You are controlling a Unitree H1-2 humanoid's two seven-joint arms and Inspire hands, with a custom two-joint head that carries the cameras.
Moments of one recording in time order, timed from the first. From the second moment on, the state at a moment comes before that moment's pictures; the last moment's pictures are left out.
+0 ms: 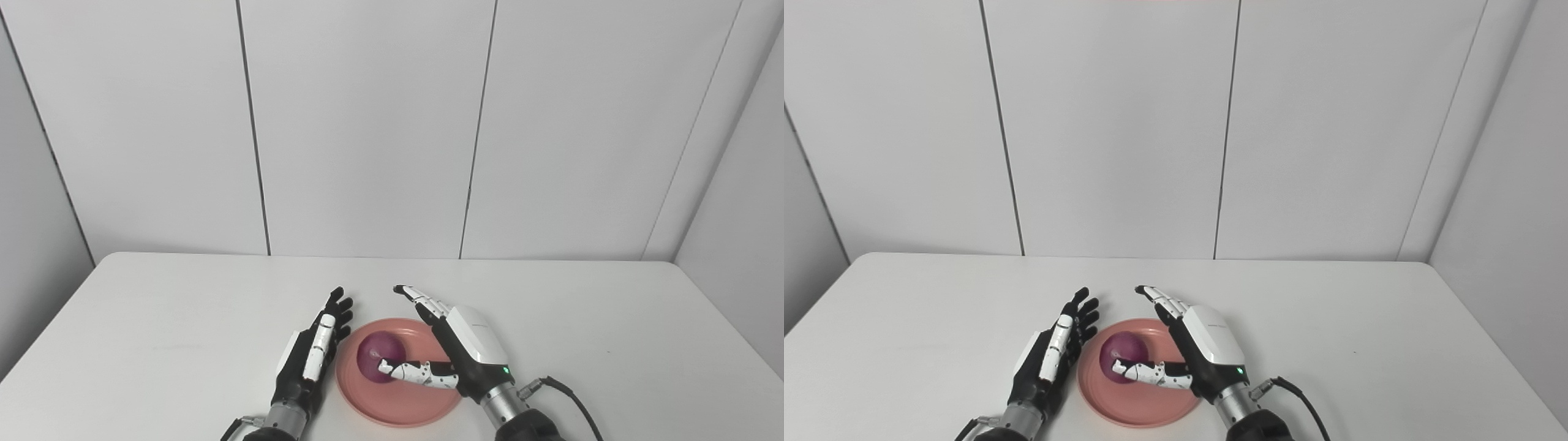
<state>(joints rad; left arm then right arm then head) -0.31 -0.07 -0.06 0.34 -0.05 -0.07 -0.12 -0.34 -0.17 0.33 0.15 -0.62 -0.15 -0.09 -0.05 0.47</state>
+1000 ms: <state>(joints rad) -0.30 -0.05 -0.05 0.33 -0.05 -0.07 -0.13 -0.26 -0.11 0.12 0.16 -0.31 -0.09 -0.02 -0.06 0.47</state>
